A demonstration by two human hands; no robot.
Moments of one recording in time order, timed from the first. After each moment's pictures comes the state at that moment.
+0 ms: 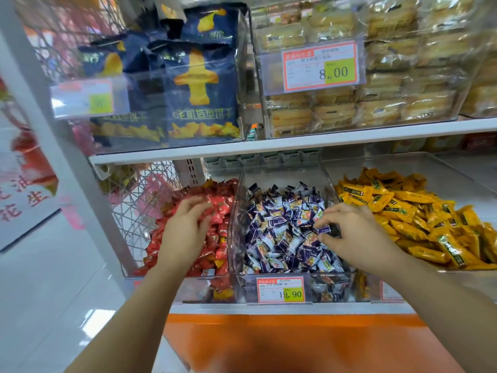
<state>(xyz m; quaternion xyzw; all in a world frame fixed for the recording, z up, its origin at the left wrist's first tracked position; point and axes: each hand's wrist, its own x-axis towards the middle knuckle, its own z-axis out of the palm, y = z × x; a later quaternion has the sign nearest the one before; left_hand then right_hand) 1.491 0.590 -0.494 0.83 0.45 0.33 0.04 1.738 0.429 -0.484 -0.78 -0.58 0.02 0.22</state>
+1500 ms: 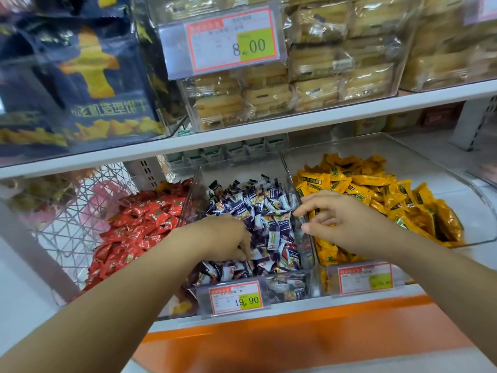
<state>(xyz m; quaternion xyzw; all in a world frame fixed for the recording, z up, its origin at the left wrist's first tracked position) 1.614 0.567 -0.475 0.96 0.19 -0.20 0.00 1.788 0.402 -0.476 -0.68 -0.61 0.20 0.35</state>
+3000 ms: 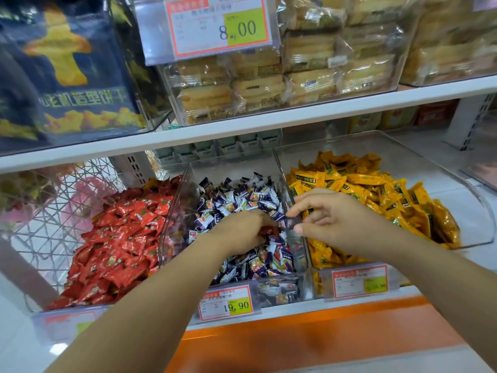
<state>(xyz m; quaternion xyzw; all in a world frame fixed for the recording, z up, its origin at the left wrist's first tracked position) 1.666 0.577 -0.520 0.98 0.20 -0.06 0.05 1.794 0.406 -0.479 -0.66 -0.61 0.22 0.38</state>
